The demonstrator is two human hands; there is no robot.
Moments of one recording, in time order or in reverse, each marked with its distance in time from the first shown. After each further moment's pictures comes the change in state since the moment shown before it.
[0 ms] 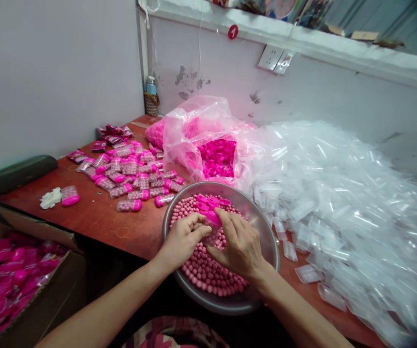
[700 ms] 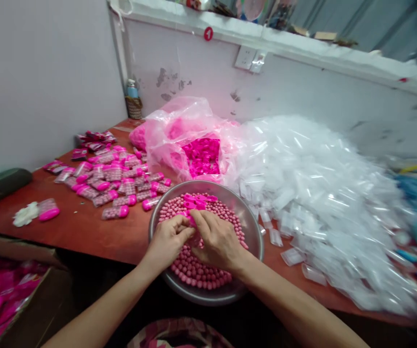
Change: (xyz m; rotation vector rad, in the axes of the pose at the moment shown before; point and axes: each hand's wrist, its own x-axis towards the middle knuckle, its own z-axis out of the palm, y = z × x) left_hand -0.003 -0.004 -0.002 0.211 0.027 -0.019; right_hand 0.002 -0.010 0.004 0.138 -0.169 0.019
